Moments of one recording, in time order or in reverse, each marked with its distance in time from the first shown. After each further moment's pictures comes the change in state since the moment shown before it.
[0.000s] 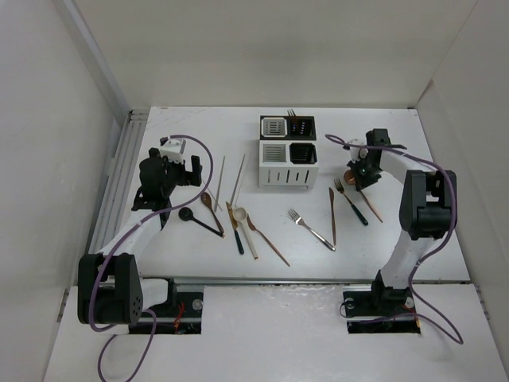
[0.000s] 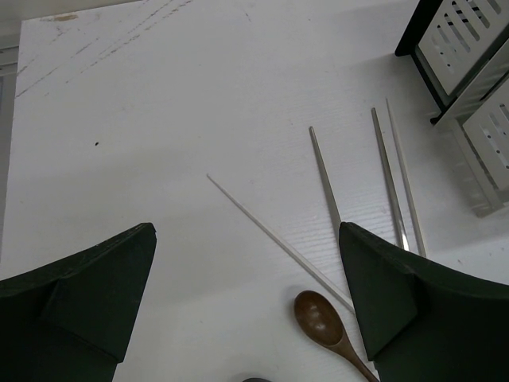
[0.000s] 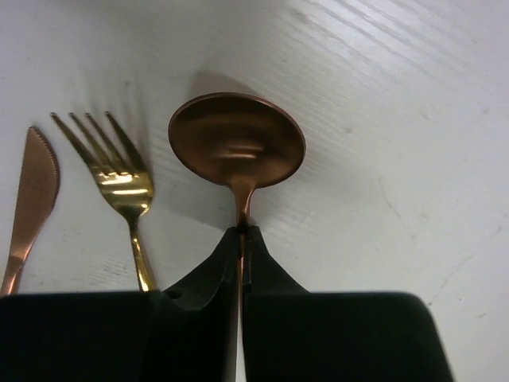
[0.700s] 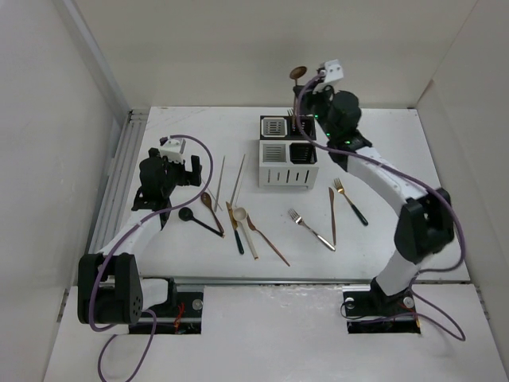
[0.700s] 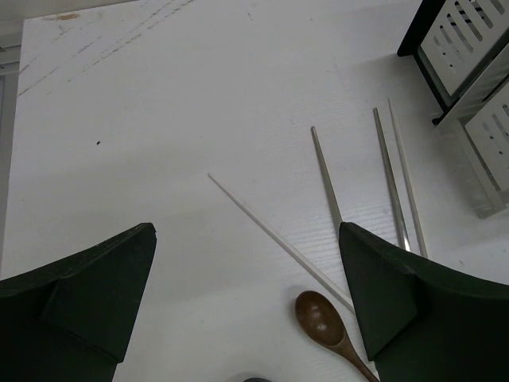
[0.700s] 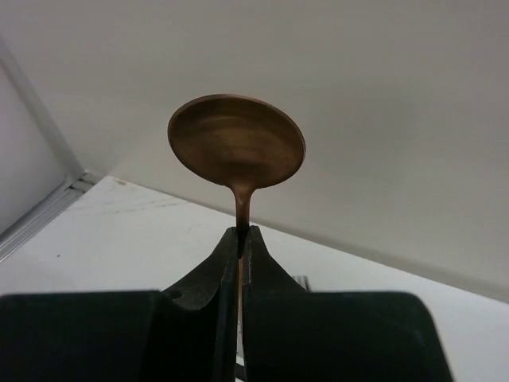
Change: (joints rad) left arm 0.000 0.000 0.000 0.000 -0.006 -0.001; right arm 0.410 -0.259 0.126 1.023 0.130 0.547
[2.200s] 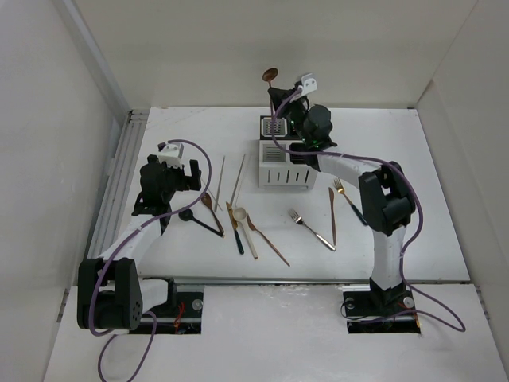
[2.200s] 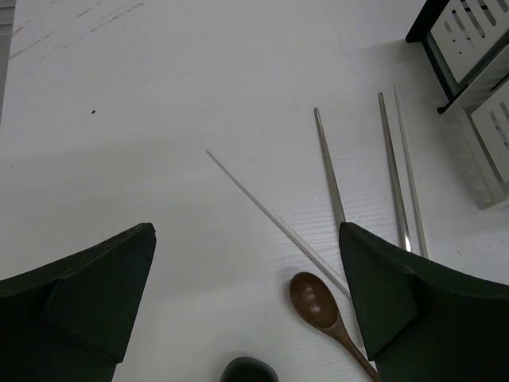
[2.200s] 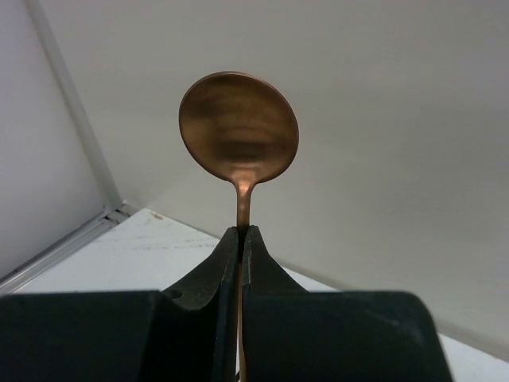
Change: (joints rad) left arm 0.000 -0.033 -0.053 -0.003 -0.031 -0.047; right arm 0.076 0.416 0.092 0.481 -0.085 0.042
